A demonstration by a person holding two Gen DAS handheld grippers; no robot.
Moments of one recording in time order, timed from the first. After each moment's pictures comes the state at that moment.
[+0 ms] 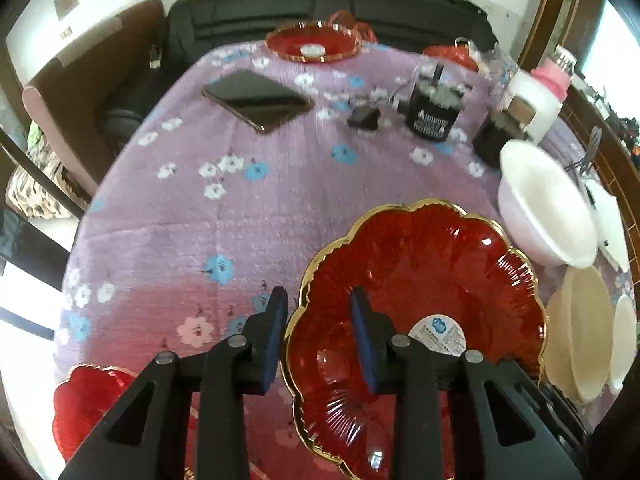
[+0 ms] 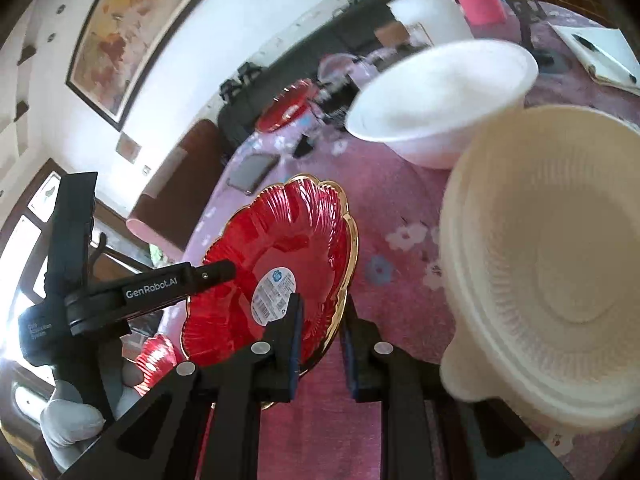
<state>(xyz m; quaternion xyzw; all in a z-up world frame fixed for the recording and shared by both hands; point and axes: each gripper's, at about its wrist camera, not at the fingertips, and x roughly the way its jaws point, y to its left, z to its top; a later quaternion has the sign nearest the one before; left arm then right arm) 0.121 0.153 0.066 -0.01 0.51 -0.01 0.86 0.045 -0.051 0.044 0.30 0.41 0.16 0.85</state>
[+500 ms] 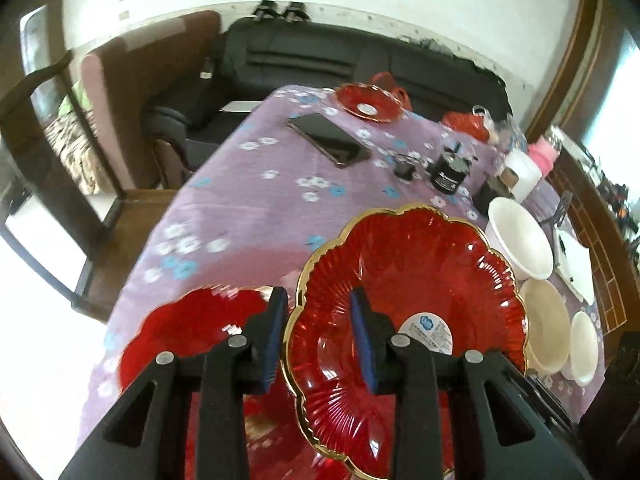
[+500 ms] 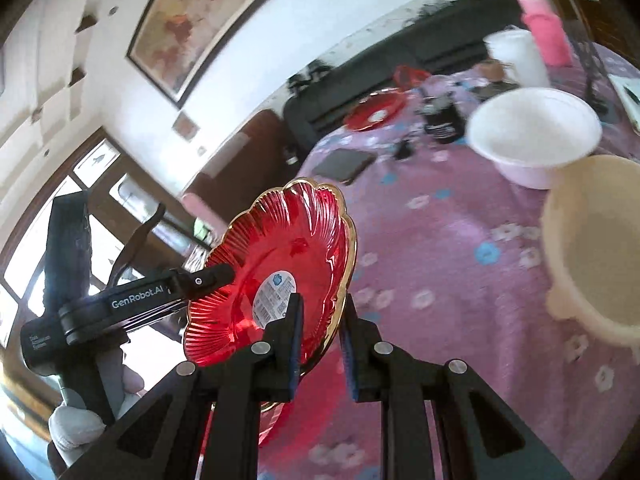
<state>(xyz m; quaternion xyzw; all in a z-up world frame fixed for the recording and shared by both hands) 0.018 0.241 0.126 -0.10 0.44 0.02 0.89 -0.005 0.013 0.107 0.25 0.38 0.25 0.85</state>
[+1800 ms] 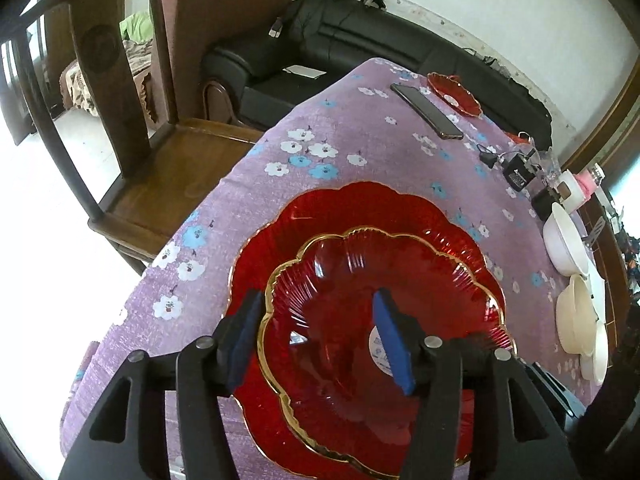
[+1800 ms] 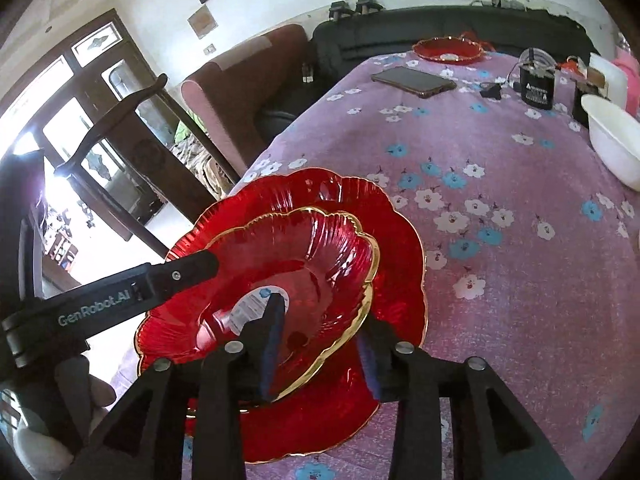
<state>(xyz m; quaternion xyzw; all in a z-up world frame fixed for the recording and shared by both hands) -0.046 0.339 0.053 -0.19 0.46 0.08 0.86 -0.026 0.154 0.066 0.08 0.46 0.26 0.84</state>
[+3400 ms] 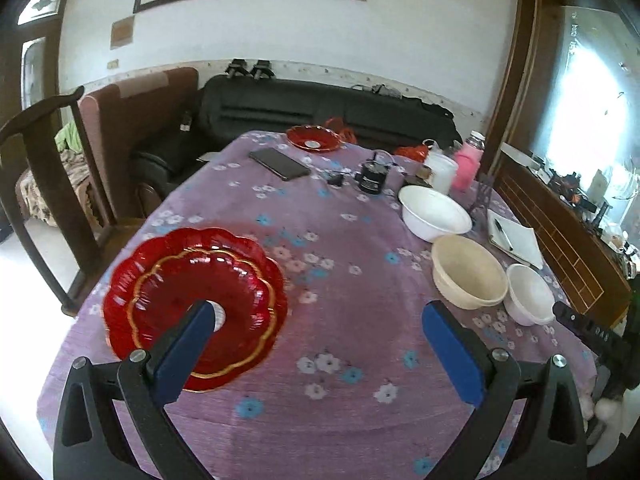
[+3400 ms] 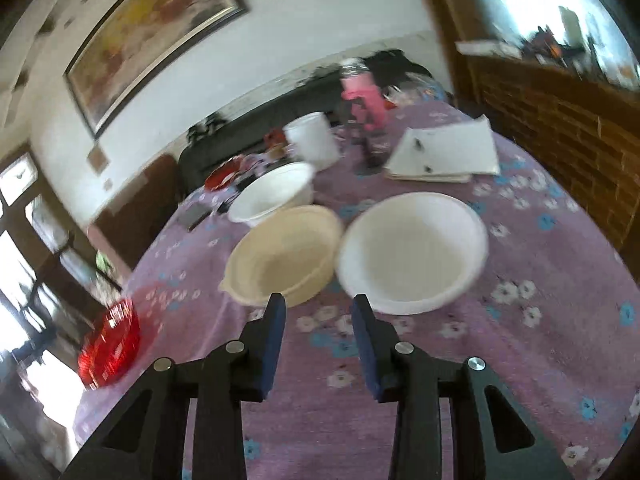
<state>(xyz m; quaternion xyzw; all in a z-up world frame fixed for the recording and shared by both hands) -0.124 0.159 0.134 -0.08 0.33 -0.03 0.94 -0.123 -0.238 0.114 0.23 0.35 0.04 0.91</state>
